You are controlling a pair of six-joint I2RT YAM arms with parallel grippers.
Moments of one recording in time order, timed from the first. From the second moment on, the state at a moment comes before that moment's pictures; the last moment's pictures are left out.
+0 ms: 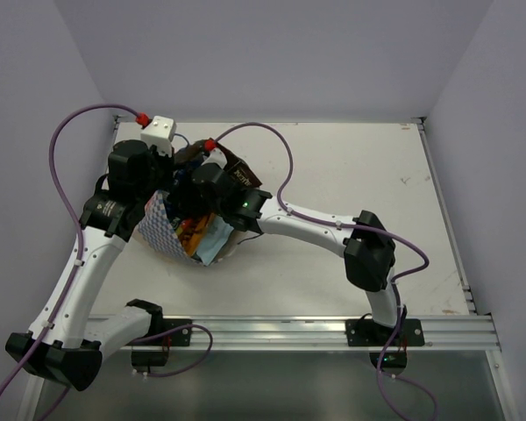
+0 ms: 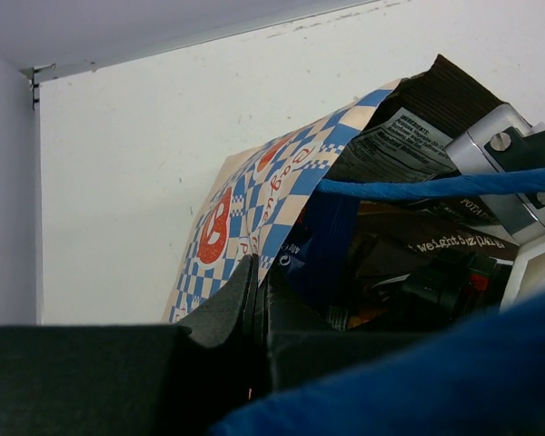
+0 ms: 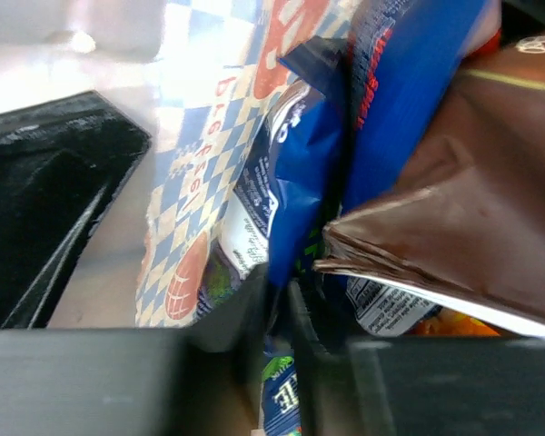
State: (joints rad) left arm -0.28 1.04 1.20 -0.56 -0.09 0.03; right arm 1.09 2.01 1.76 -0.12 0.19 1.03
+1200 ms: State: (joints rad) left arm -0.28 1.05 1.21 -0.57 -0.17 0.03; right arm 0.36 1.51 1.39 -0.04 -0.15 0.75
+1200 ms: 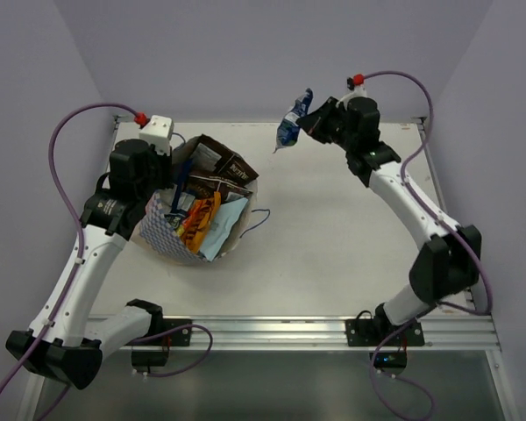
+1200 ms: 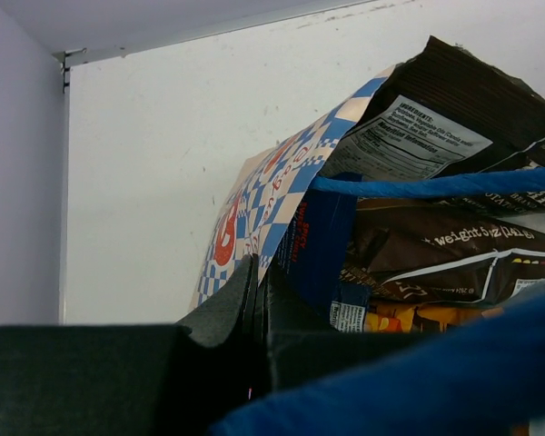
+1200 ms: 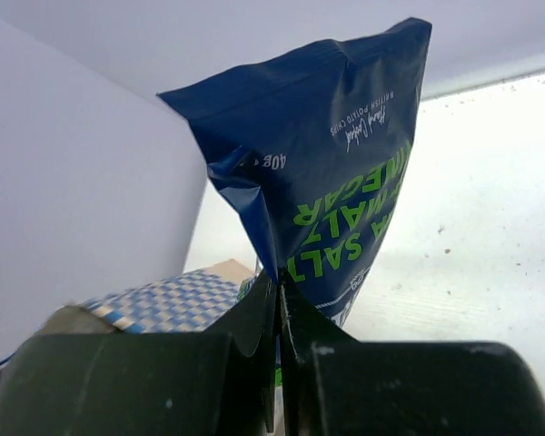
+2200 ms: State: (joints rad) left arm -0.28 1.05 1.21 -0.57 -0.11 0.03; right arm 0.74 1.38 1.37 -0.12 -0.10 0.78
